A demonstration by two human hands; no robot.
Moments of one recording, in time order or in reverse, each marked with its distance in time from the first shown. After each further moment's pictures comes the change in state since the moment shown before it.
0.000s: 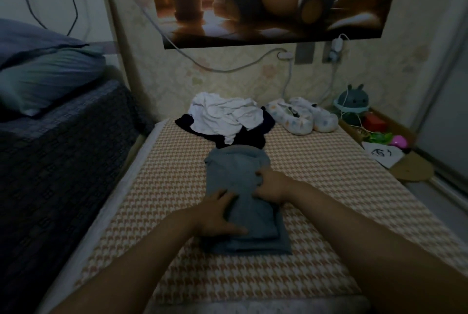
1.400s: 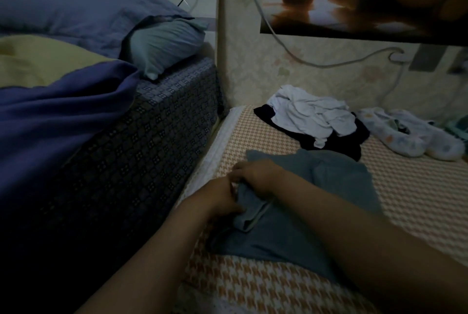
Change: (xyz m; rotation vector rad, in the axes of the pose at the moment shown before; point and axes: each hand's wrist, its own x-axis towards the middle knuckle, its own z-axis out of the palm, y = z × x) left_hand -0.073 -0.159 -0.046 -0.278 0.279 -0.325; right_hand 0.126 -0.223 0.104 -0.860 -0.236 -0.645
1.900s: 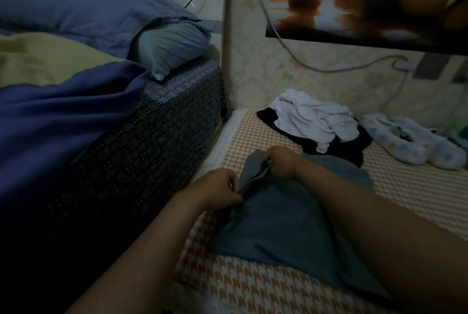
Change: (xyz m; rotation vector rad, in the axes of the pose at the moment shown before) left_hand 0.001 -0.012 -0.020 -0.127 0.069 0.070; right_hand -0.021 0.040 -0.016 0.465 0.129 0.376
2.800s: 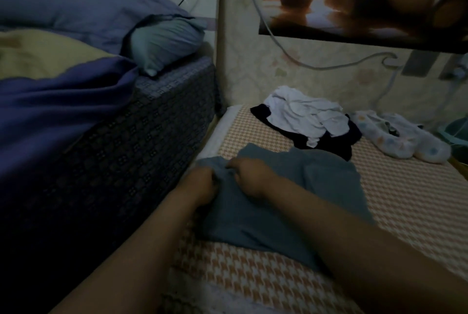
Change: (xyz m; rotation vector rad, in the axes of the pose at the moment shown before) left_hand 0.003 -0.015 0.017 0.123 0.177 0.035; right_hand -0.030 -0.055 0.035 0.025 0.033 -0.119
